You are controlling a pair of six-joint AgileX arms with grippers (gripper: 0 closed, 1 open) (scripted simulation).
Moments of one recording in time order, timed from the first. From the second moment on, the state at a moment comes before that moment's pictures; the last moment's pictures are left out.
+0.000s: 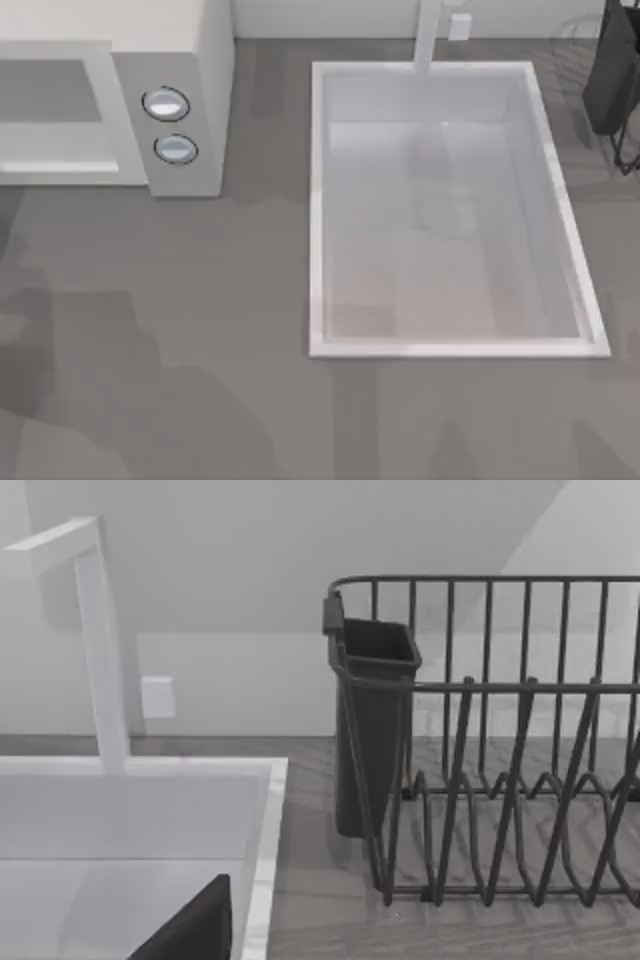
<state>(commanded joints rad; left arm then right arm) 0.36 1.78 1.07 -0.87 0.00 0.50 0.00 0.00 0.00 0.00 0.00 0.00</state>
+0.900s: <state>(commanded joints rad) 0.39 1.91 0.99 -0.66 0.00 0.53 0.00 0.00 0.00 0.00 0.00 0.00</state>
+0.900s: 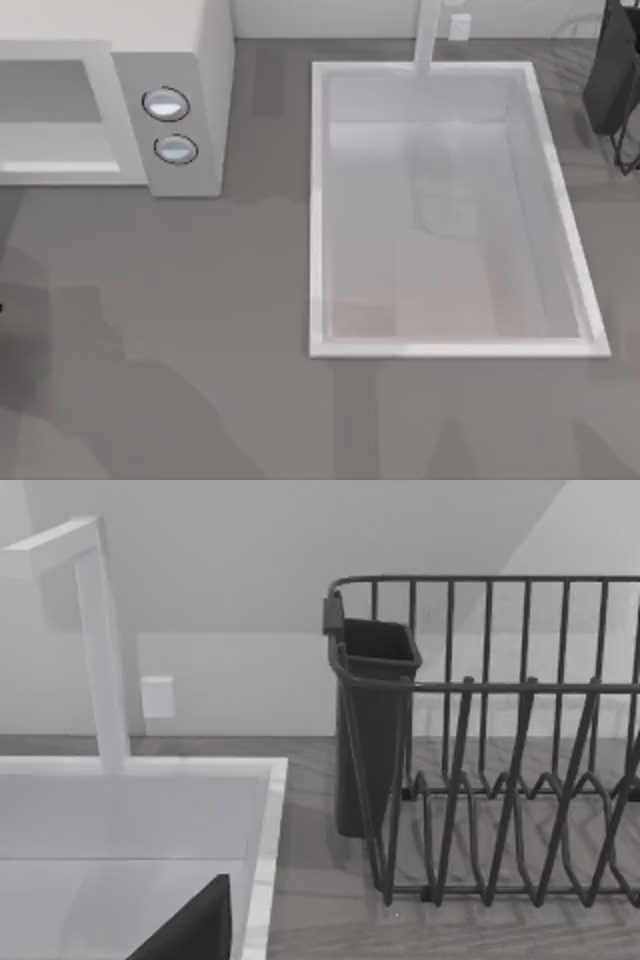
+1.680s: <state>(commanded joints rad) 0.39 1.91 0.99 -0.66 0.00 0.53 0.00 0.00 0.00 0.00 0.00 0.00</state>
